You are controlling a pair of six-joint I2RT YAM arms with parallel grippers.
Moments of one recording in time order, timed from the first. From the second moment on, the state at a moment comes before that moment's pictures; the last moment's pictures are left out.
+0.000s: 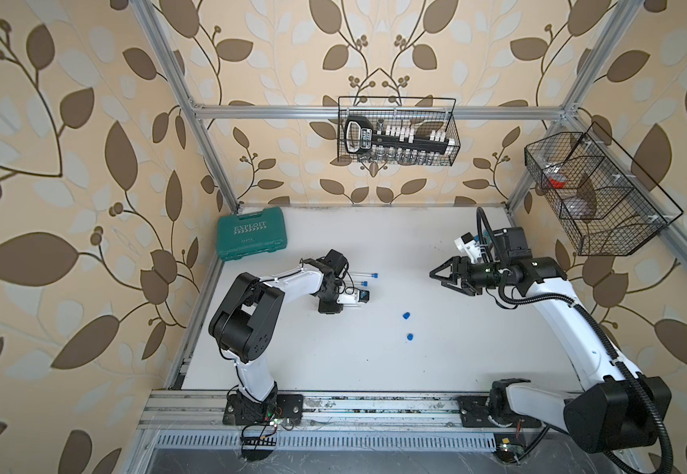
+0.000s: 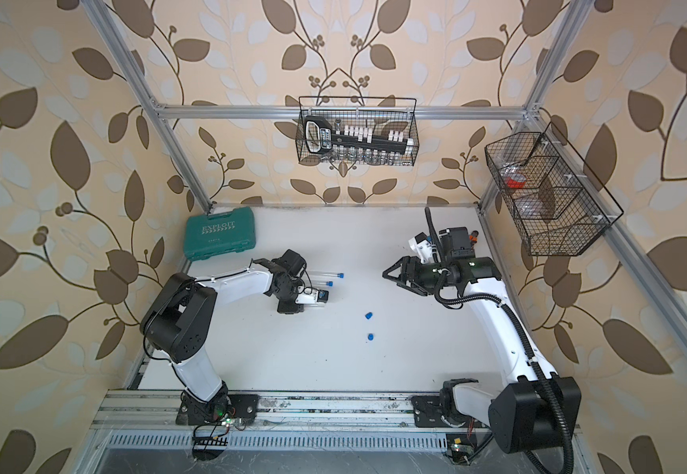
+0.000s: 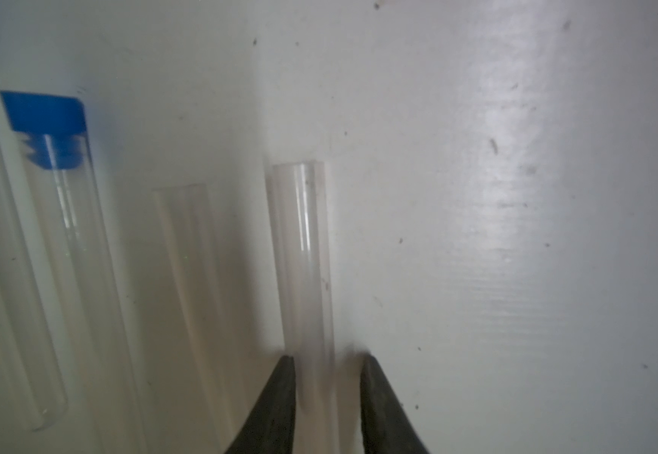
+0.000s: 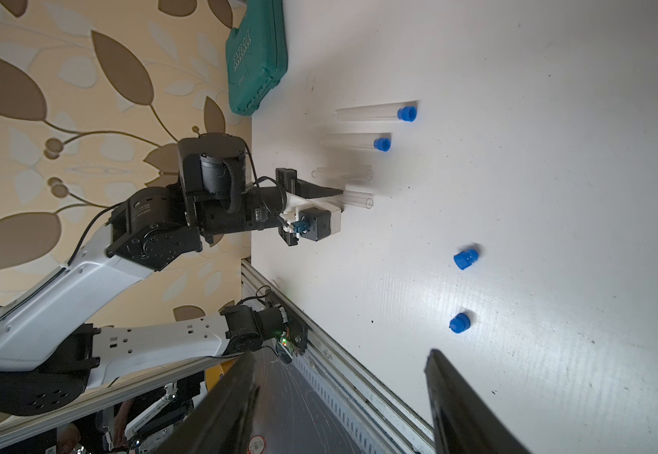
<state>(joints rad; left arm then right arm) -0.47 1.76 1.05 -0.64 0.15 1.11 0.07 1.22 1.11 -0.89 -0.78 0.44</state>
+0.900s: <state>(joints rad) -0.50 1.57 0.92 -0.60 0.15 0.99 0.08 1.22 1.11 -0.92 -0.77 0.43</state>
